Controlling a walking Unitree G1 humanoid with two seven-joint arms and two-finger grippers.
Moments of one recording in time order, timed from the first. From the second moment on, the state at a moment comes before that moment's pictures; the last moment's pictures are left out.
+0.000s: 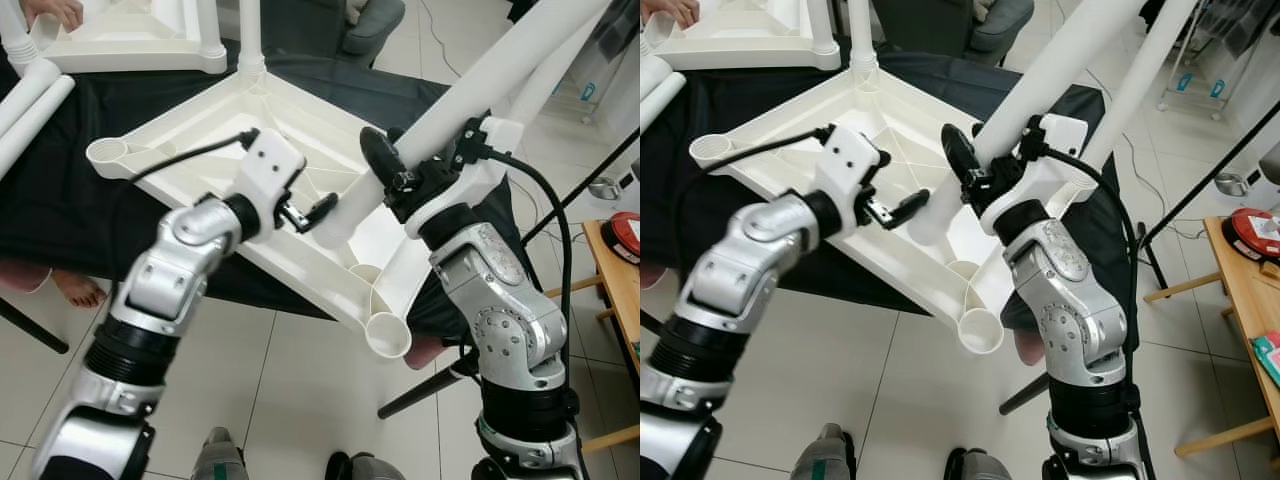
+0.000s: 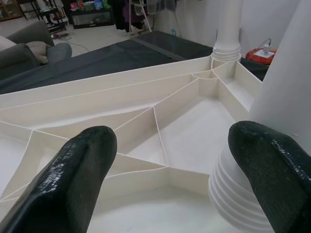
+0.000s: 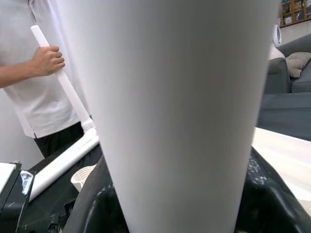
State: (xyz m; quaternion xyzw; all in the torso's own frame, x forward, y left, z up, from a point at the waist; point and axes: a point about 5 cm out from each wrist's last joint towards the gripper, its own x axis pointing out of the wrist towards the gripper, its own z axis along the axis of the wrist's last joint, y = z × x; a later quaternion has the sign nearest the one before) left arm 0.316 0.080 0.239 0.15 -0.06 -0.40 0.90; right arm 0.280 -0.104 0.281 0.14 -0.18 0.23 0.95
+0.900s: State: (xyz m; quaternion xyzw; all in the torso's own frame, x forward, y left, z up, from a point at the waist) left arm 0.299 0.057 0.239 0.12 -0.09 -0.45 0.88; right arm 0.298 -0.085 0.290 0.12 -0.20 0.28 0.93
